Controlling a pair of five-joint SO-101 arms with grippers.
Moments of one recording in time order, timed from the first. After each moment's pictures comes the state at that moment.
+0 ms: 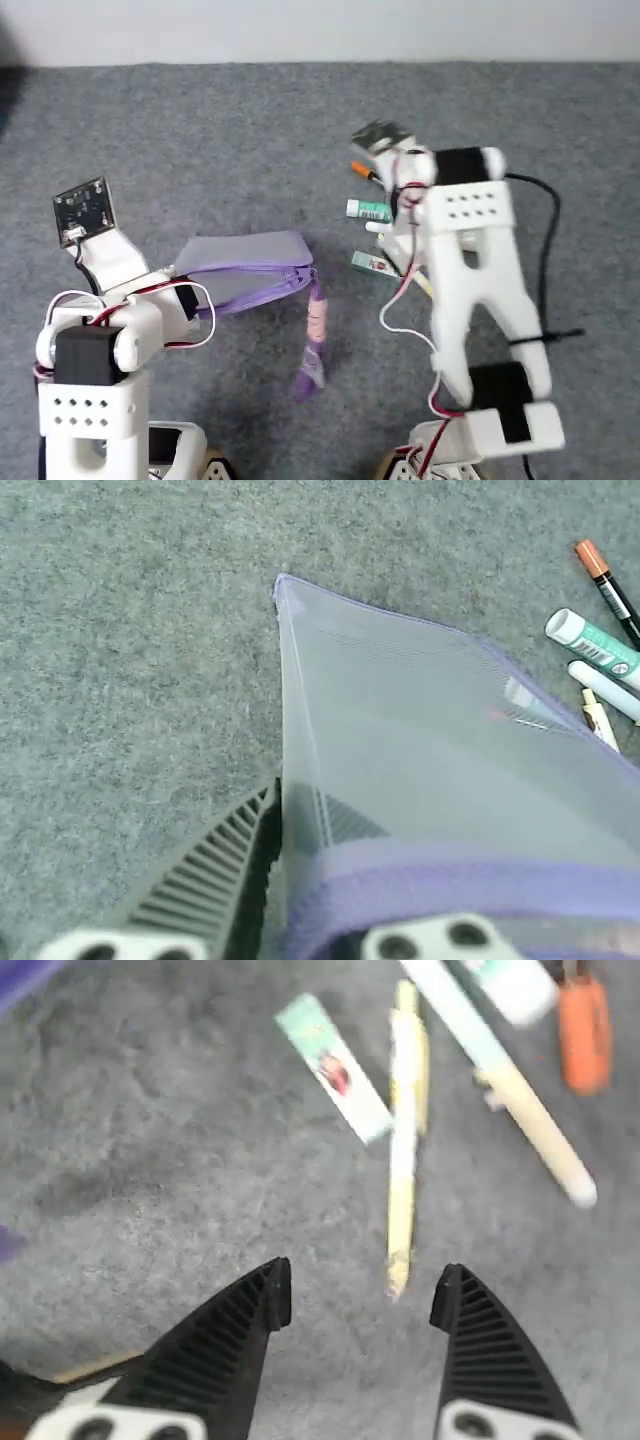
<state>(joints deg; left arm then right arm) -2.1 -55.4 37.3 91.1 29.1 -11.3 1.0 -2.9 97.7 29.8</state>
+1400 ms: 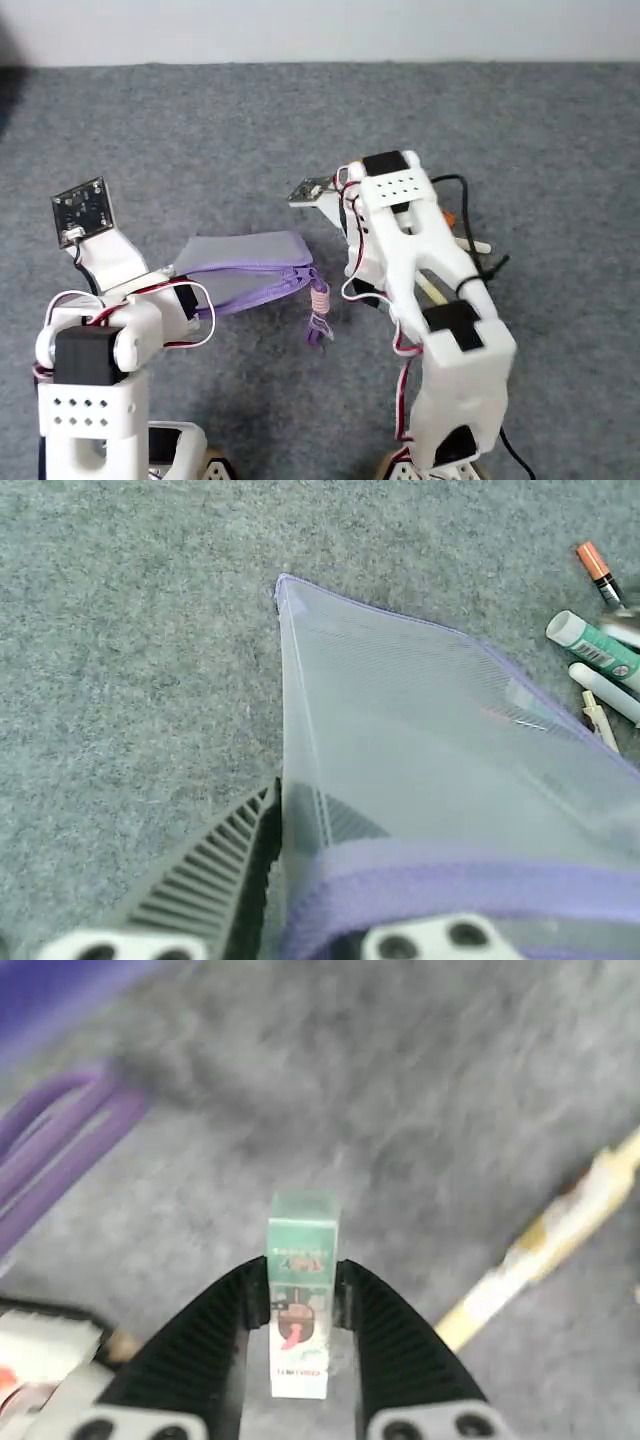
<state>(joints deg) -2.3 -55.4 37.3 91.1 29.4 -17.1 21.5 -9.1 99.0 43.1</state>
